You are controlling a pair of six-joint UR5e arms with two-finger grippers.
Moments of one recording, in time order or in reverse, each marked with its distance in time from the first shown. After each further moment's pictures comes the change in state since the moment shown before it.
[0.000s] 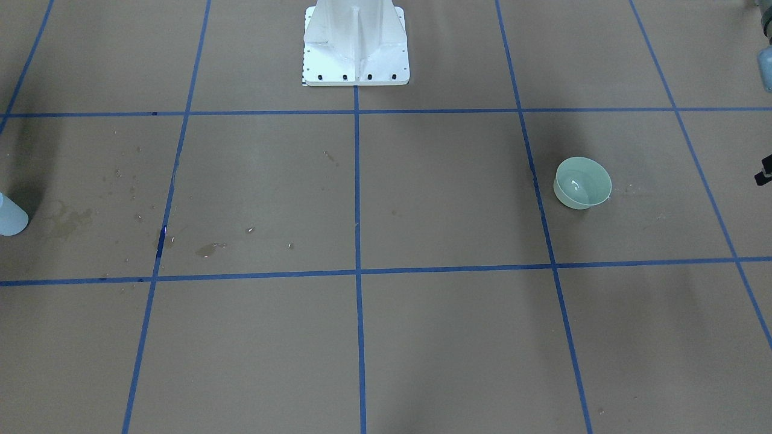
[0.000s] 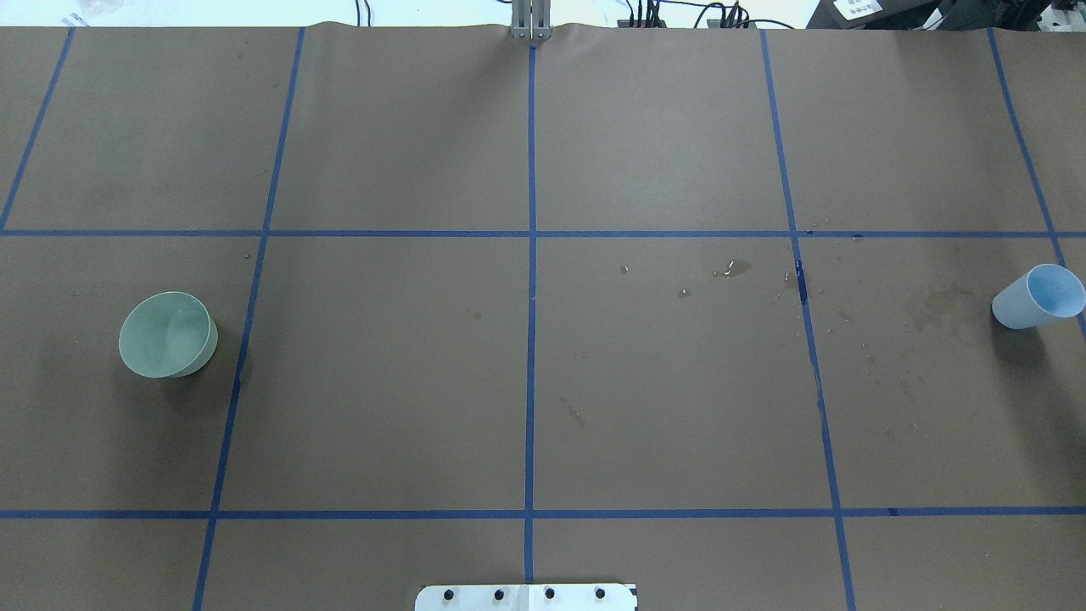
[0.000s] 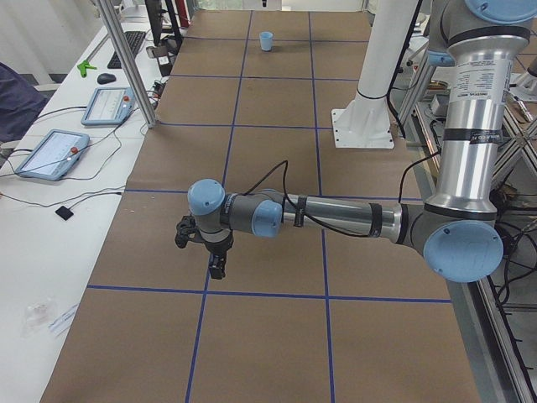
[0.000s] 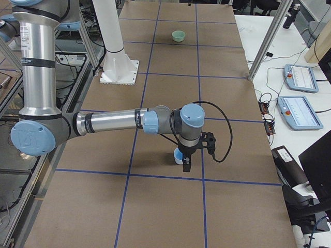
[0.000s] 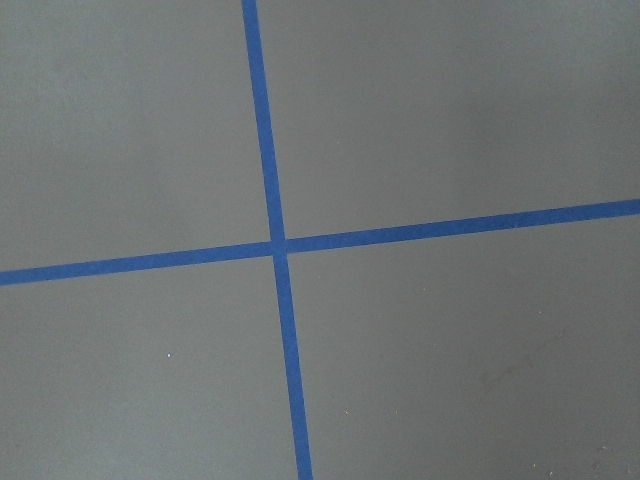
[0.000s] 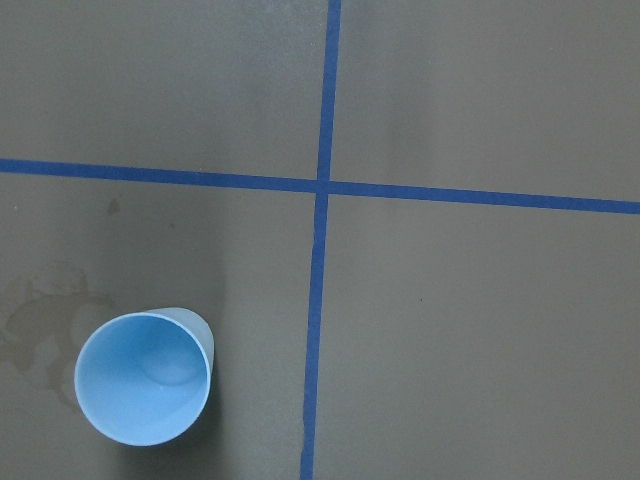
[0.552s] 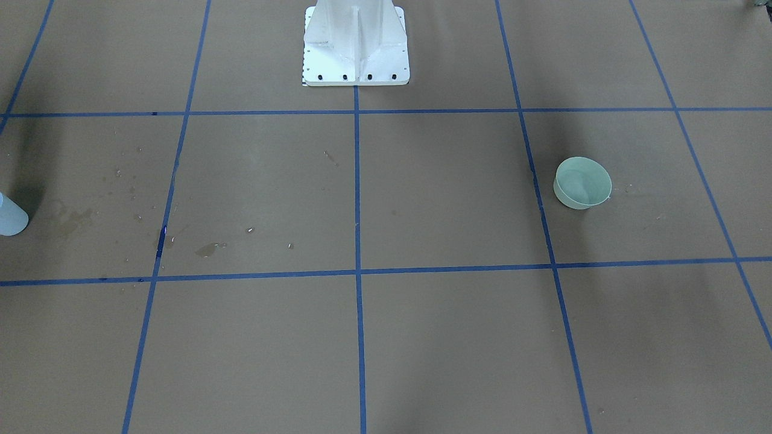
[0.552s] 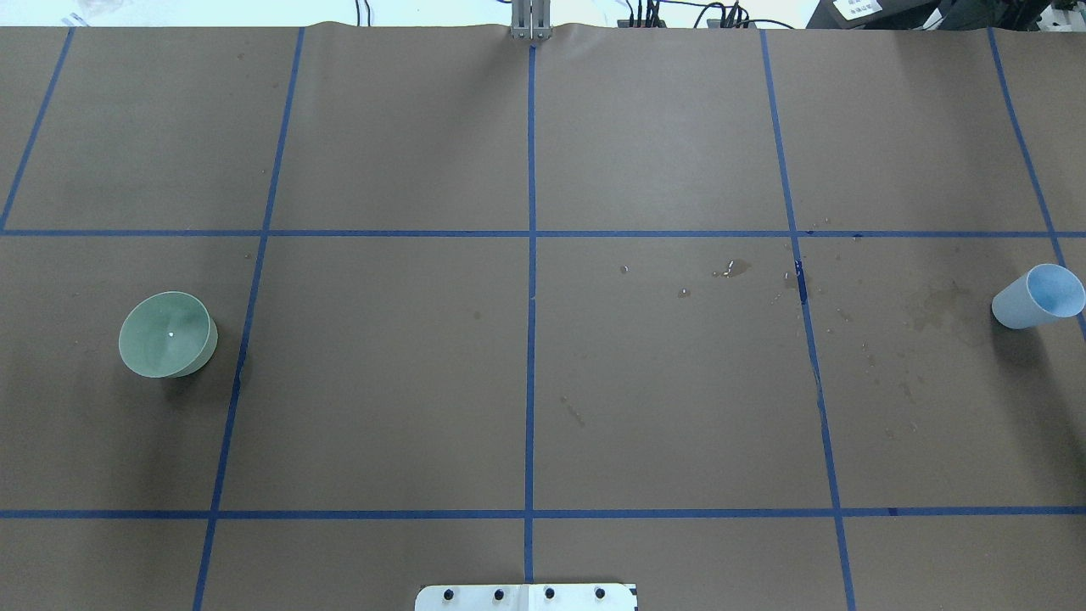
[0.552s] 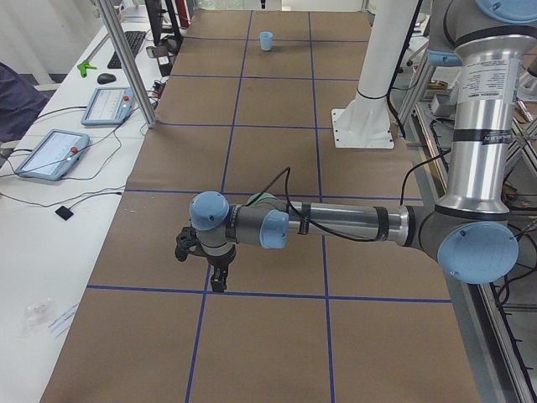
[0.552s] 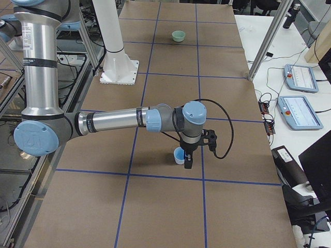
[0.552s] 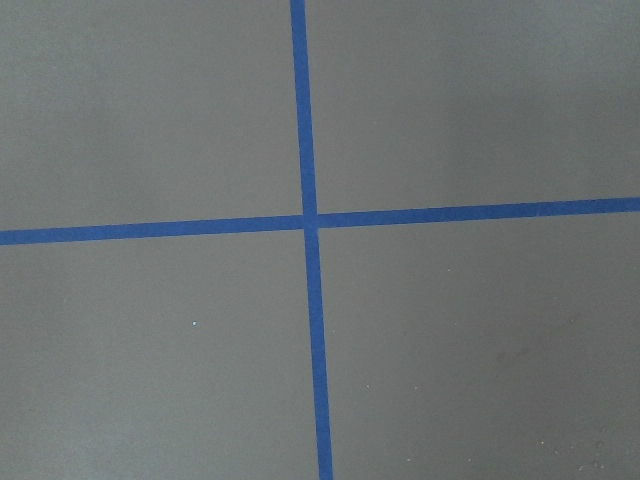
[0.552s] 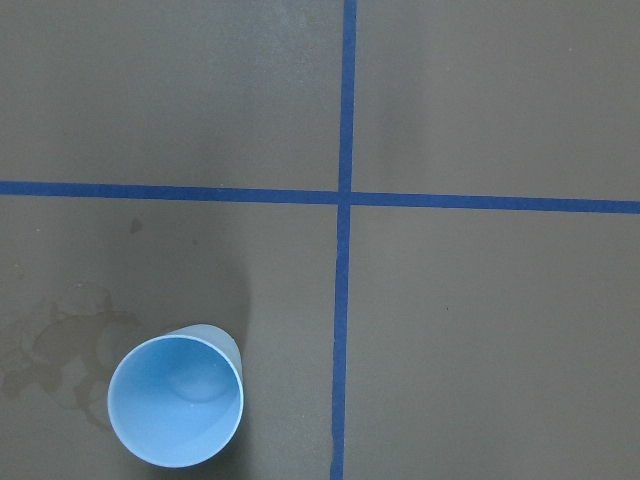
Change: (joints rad) left arm -0.072 0.024 0.009 0.001 0.037 0.104; right arm -0.018 0.009 0.003 0.001 0.010 0.011
